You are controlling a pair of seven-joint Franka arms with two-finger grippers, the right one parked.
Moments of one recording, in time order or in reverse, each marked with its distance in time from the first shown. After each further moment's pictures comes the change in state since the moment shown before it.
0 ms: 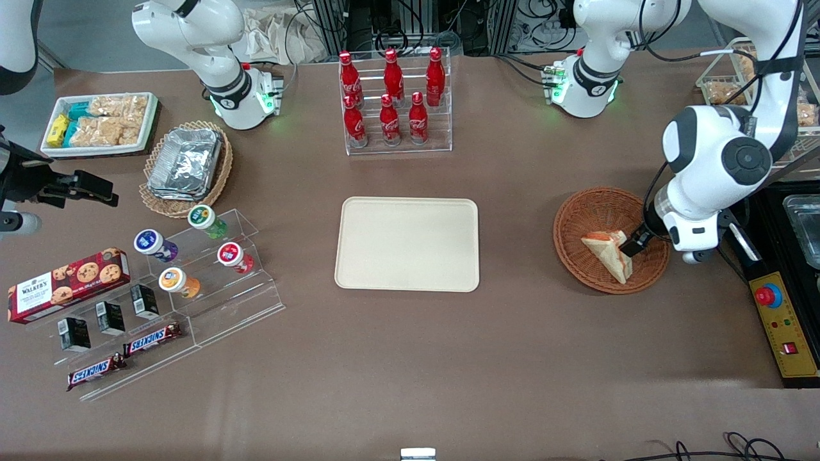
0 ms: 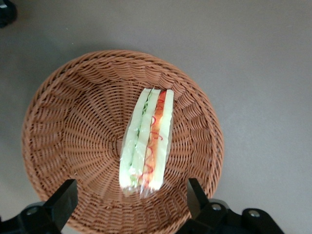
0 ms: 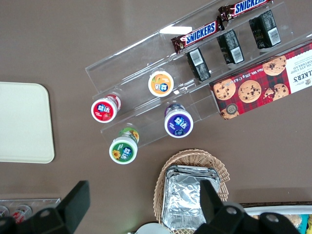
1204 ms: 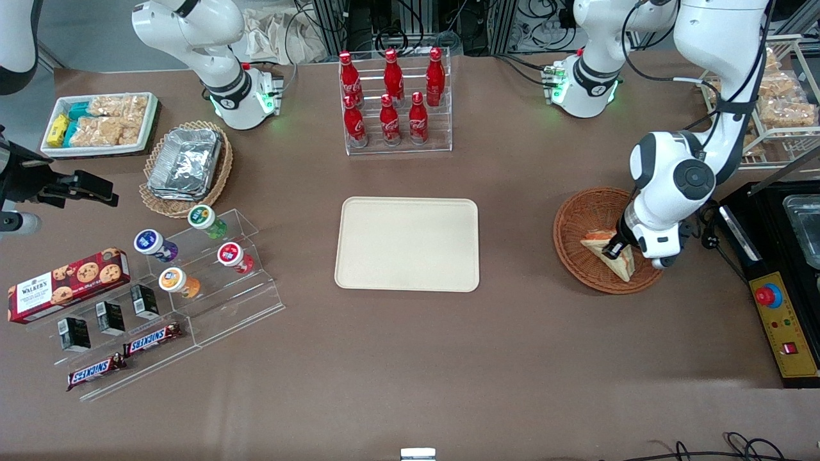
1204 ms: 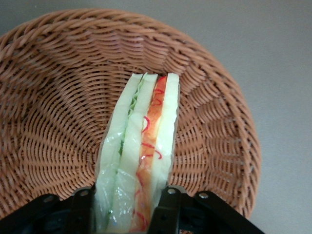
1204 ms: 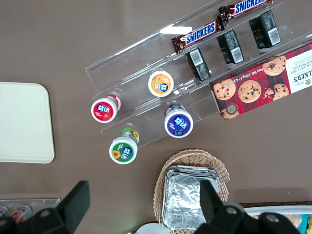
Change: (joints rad) arm -0.011 0.111 -0.004 -0.123 0.005 0.279 -0.037
